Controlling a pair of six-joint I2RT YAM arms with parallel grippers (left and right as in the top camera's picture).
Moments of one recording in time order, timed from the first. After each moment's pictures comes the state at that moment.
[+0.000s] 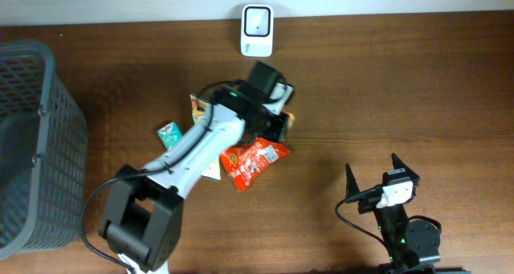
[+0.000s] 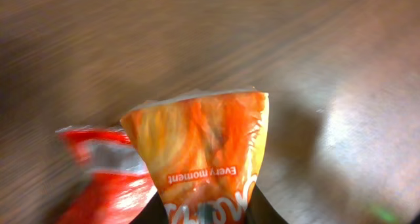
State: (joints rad) left arm -0.60 1.90 1.50 -0.74 0.25 -0.15; right arm 0.10 0.01 0.01 -0.07 -0.07 -0.09
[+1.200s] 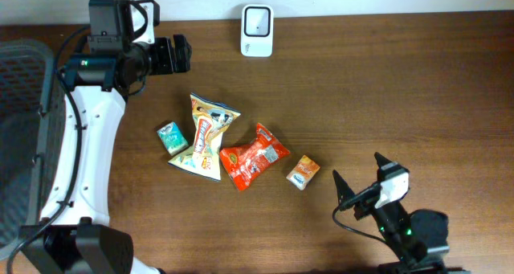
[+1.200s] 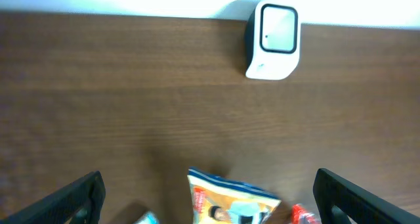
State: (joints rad) left arm -0.03 1.71 1.74 -0.83 0.20 -0.07; right arm 0.10 0.21 0.22 -0.22 -0.29 0.00
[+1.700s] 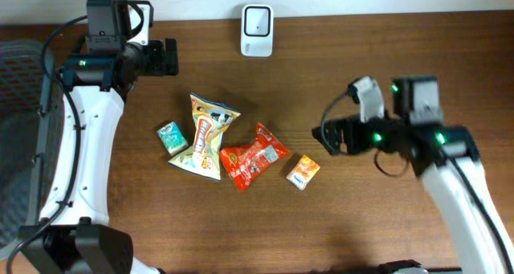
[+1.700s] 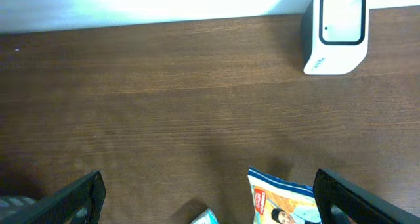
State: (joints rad) left arm -0.02 1.71 1.74 -0.83 0.02 0.03; right arm 0.10 1.31 1.18 -0.87 -0.54 -0.01
